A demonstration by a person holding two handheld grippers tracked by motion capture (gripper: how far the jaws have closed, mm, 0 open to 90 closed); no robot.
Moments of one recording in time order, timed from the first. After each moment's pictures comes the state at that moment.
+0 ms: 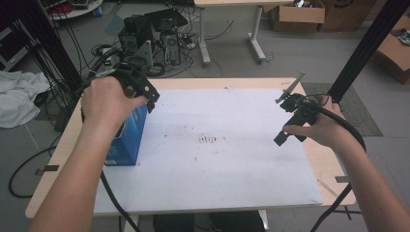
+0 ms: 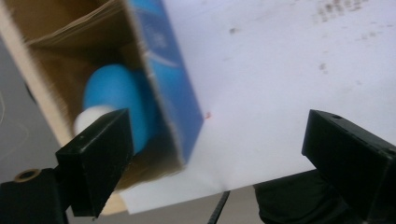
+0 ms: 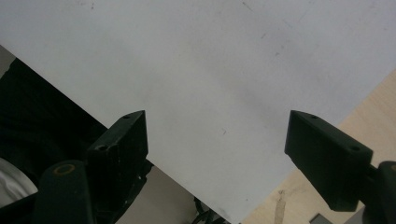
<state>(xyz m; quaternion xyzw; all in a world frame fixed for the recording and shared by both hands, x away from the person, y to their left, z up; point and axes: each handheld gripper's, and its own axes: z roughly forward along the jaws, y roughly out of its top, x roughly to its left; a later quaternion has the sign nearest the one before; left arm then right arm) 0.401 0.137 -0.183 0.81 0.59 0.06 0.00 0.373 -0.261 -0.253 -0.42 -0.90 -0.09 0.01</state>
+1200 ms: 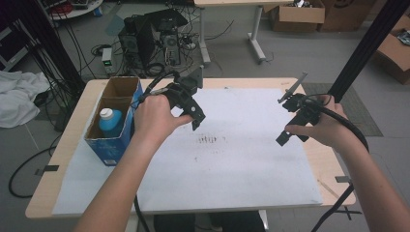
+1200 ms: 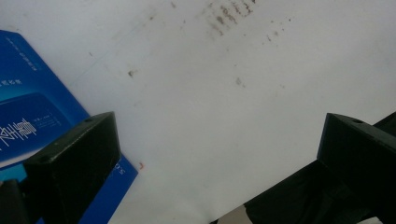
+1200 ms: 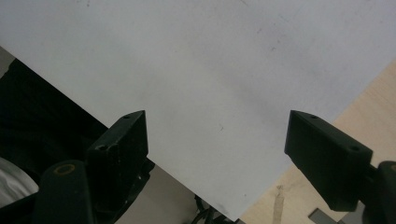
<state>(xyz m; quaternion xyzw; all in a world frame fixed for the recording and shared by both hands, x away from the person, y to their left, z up) 0.402 0.044 -0.234 0.88 0.47 0.02 0.03 0.372 -0.267 -0.252 -0.43 -0.90 -0.08 0.02</state>
